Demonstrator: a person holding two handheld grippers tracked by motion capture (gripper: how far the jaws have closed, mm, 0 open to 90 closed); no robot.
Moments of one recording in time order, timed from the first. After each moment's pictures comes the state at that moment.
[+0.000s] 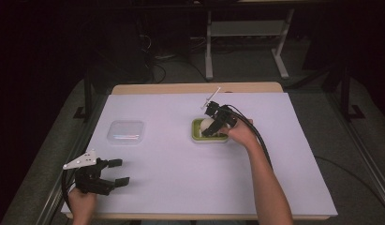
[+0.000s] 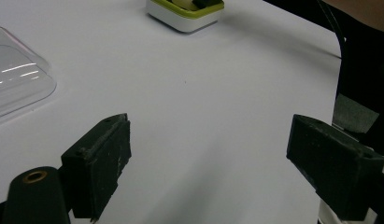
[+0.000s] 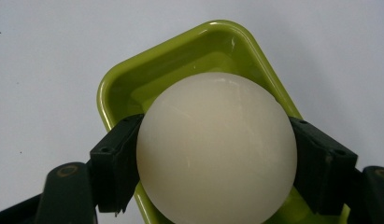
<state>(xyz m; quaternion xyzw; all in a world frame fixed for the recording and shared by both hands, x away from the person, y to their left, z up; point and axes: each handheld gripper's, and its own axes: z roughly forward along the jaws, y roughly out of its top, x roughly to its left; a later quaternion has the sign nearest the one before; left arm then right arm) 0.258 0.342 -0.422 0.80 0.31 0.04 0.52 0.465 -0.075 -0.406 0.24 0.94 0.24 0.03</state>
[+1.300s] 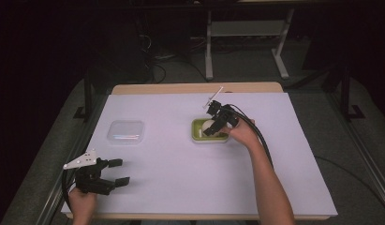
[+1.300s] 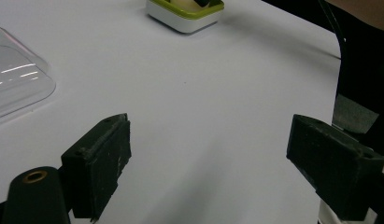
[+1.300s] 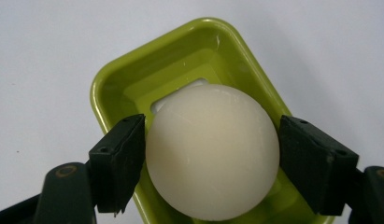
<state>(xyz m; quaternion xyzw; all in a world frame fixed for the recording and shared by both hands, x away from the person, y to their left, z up) 0.259 0.342 -0.422 0.80 0.30 0.04 0.52 0.464 -0.081 -0.403 0.25 0.94 0.25 0.04</state>
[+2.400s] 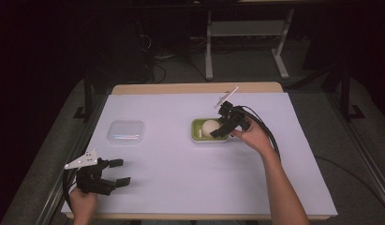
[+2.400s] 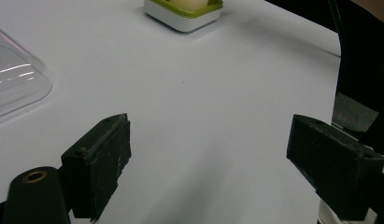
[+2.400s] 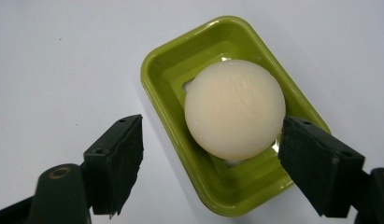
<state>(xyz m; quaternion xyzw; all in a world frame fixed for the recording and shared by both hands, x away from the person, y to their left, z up) 0.259 0.339 -0.422 0.80 0.30 0.04 0.52 0.435 -0.112 -0.381 0.26 0.92 0.29 0.03</state>
